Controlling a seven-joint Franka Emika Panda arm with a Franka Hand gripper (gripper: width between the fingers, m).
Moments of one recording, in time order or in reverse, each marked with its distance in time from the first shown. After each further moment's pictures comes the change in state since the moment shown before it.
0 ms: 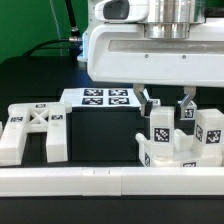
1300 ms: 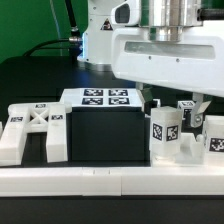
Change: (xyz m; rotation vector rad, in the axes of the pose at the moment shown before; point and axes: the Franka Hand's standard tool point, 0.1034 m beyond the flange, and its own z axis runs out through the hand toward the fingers) arm -0.002 -0.006 0.003 0.019 -0.002 0.356
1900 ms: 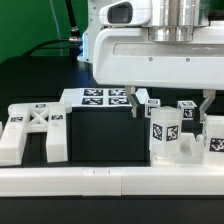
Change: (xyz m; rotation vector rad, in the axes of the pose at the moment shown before) arm 0.002 0.002 0.000 -0.008 0.006 -0.534
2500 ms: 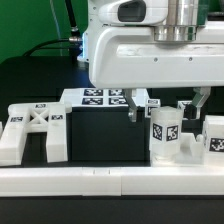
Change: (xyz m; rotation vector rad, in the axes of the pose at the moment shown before) arm 0.002 0.004 -0.001 -0.021 0.001 -0.398
